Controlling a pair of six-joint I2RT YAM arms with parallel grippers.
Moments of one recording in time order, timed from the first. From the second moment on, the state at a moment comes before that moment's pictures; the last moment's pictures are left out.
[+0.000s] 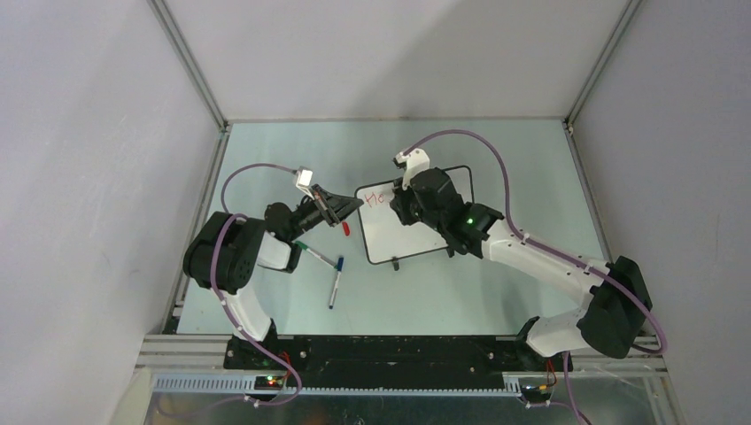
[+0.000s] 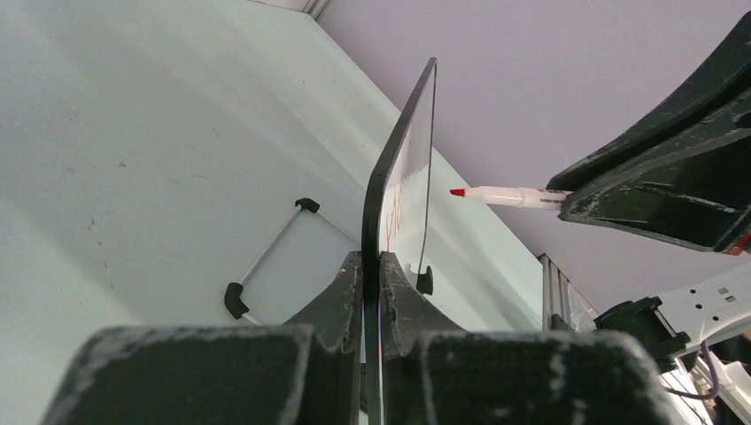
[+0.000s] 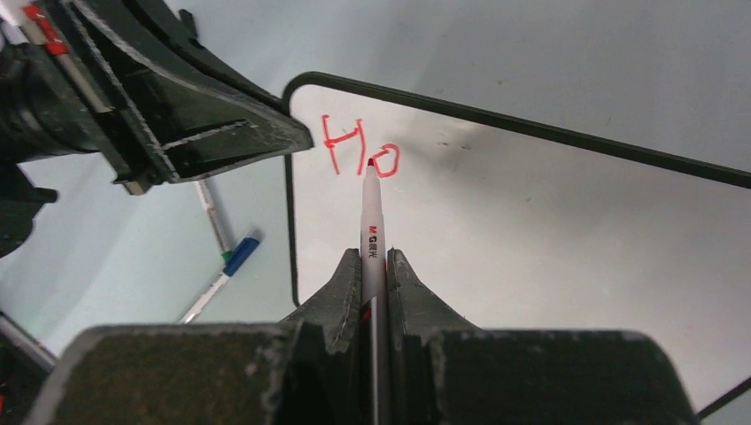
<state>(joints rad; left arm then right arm) -0.23 1.77 0.45 1.50 0.74 -0.82 0.86 1.39 1.13 -0.20 0.20 0.24</state>
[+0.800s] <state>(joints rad) -0.23 1.77 0.45 1.50 0.74 -0.81 0.87 1.42 1.11 -0.16 0.29 0.21</state>
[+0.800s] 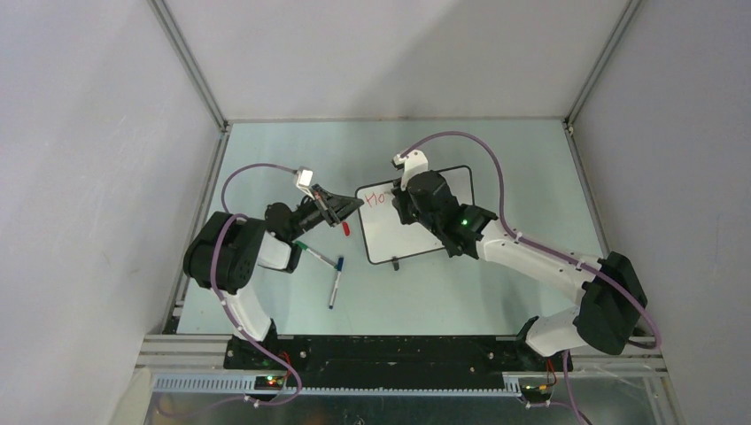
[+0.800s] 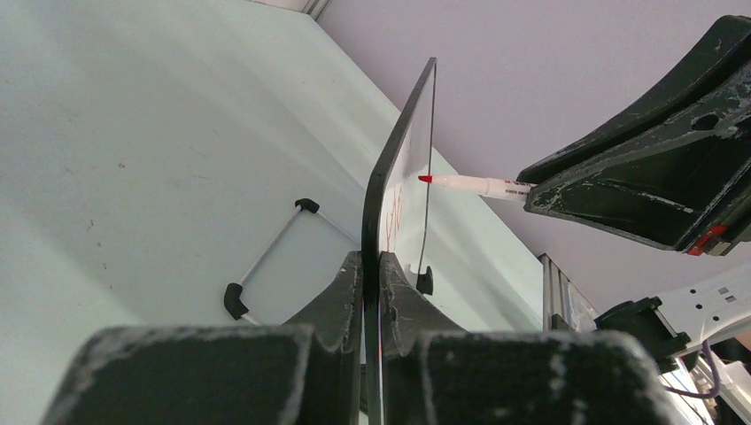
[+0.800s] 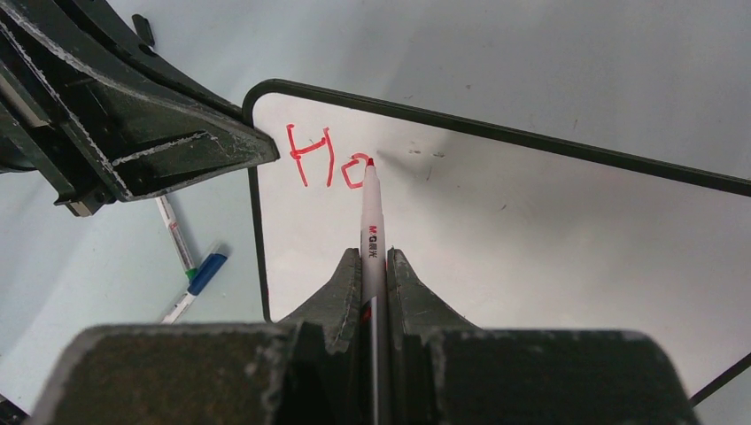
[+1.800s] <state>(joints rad) -0.23 1.77 0.45 1.50 0.73 -0.80 0.87 1.45 1.11 -0.14 0.31 0.21</state>
